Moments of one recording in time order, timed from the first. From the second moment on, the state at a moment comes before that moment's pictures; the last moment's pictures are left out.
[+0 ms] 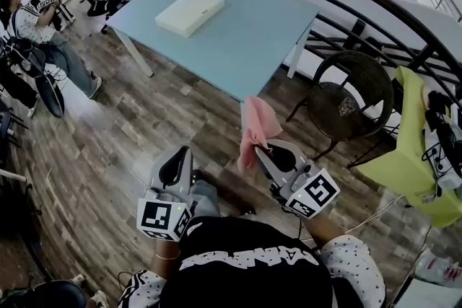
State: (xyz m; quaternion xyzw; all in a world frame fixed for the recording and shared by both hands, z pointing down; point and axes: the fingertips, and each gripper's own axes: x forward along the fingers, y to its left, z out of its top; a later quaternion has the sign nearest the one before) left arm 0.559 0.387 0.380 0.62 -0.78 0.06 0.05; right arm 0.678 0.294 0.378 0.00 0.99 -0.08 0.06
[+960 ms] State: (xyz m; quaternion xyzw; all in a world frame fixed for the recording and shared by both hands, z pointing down) left arm 0.301 0.342 0.381 0.62 -0.78 0.05 0.04; right arm 0.420 0.246 0.374 0.00 1.00 -0.07 0.05
